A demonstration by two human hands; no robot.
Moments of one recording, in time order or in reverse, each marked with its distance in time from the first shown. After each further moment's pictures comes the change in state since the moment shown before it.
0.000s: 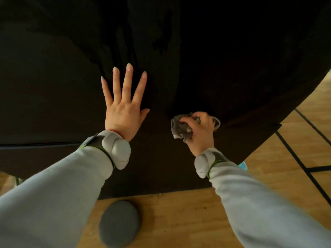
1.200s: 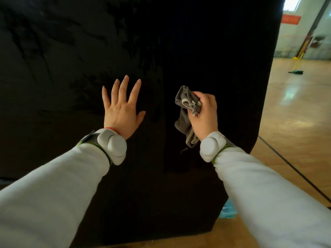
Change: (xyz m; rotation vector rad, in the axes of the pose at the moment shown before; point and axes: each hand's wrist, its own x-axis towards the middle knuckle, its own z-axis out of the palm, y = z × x) left_hand 0.084 -0.002 -0.179 -0.069 0.091 -0.093; right_hand 0.110 -0.093 -0.209 0.352 0.347 0.009
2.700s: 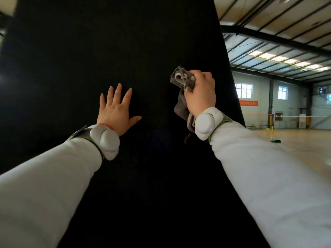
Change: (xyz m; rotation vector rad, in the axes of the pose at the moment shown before) left_hand 0.215 -0.044 -0.165 0.022 0.201 0.027; right_hand 0.239 -0.204 -0.076 -0.186 0.388 -0.289
